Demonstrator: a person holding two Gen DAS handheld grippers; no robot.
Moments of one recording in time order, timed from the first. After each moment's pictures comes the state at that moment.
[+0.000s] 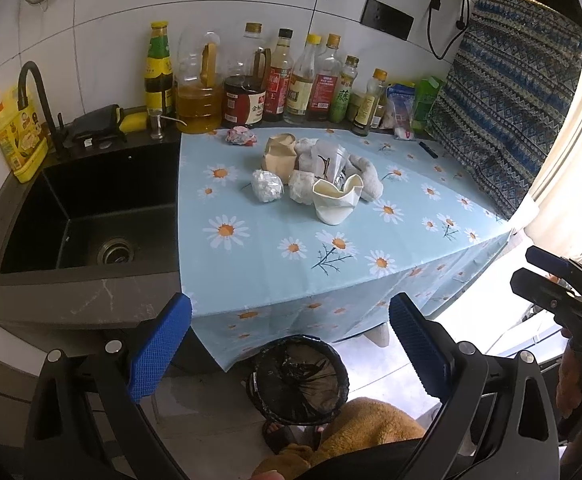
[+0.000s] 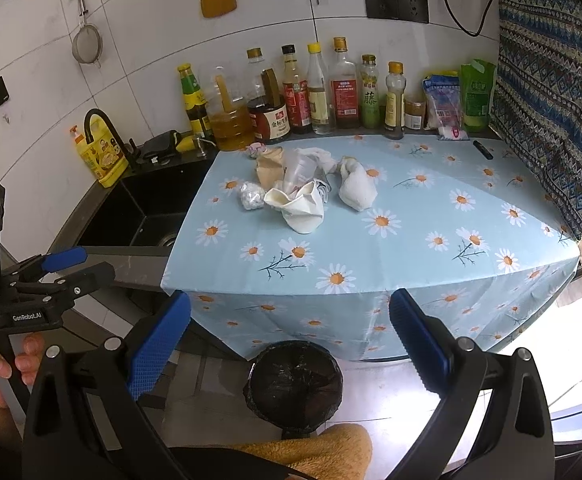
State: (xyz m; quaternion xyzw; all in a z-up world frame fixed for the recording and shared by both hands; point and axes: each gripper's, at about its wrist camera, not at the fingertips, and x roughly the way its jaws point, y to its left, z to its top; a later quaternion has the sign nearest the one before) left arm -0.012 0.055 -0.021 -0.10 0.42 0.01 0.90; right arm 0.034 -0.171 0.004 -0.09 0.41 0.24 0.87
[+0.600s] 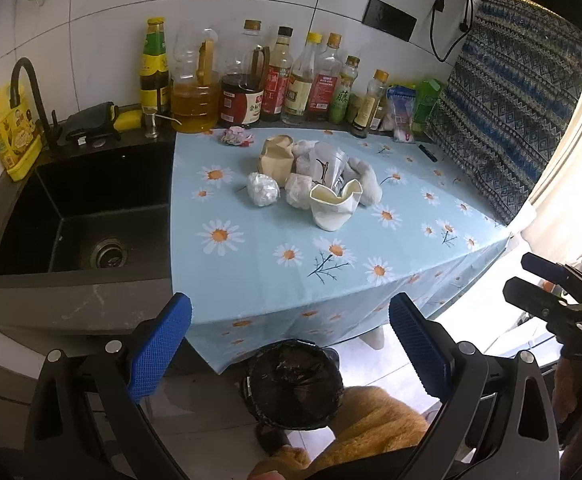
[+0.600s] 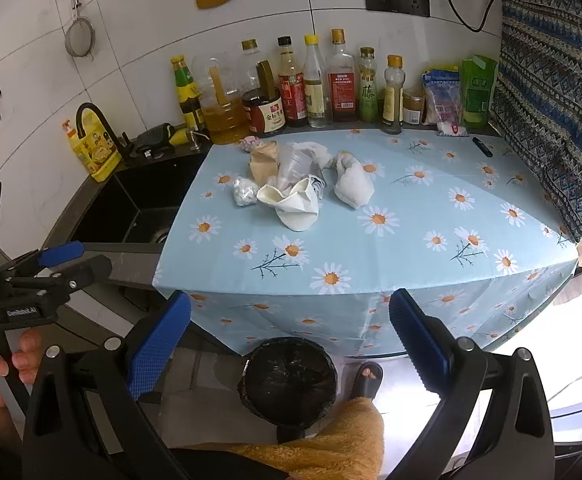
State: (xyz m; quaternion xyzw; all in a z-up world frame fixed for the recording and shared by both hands) left arm 0.008 0.056 -0.024 -0.12 0.42 0.01 0.90; right arm 0.061 -0.172 -0.005 -0.05 0.41 0.26 0.87
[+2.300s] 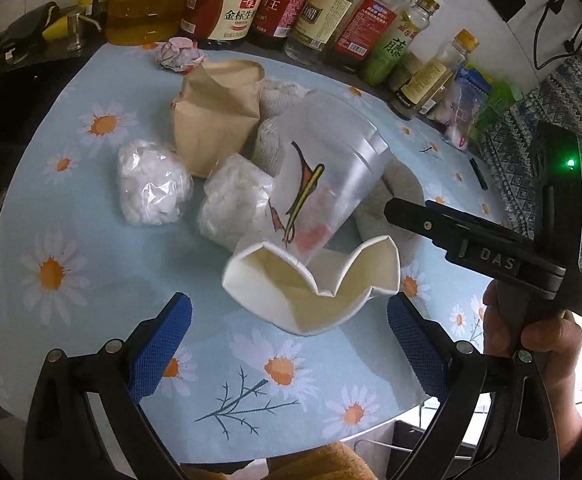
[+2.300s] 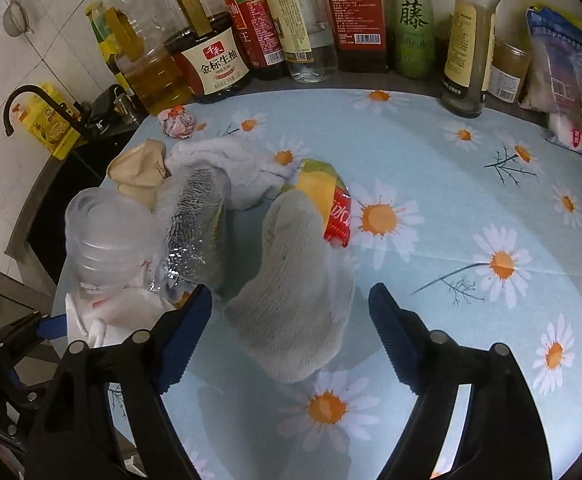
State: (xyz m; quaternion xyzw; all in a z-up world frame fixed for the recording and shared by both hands) left arm 0.238 0.019 -0.155 -0.25 0.50 0.04 0.83; right arm 0.382 -0.118 -0.152 -0.09 0.53 0.36 0.77
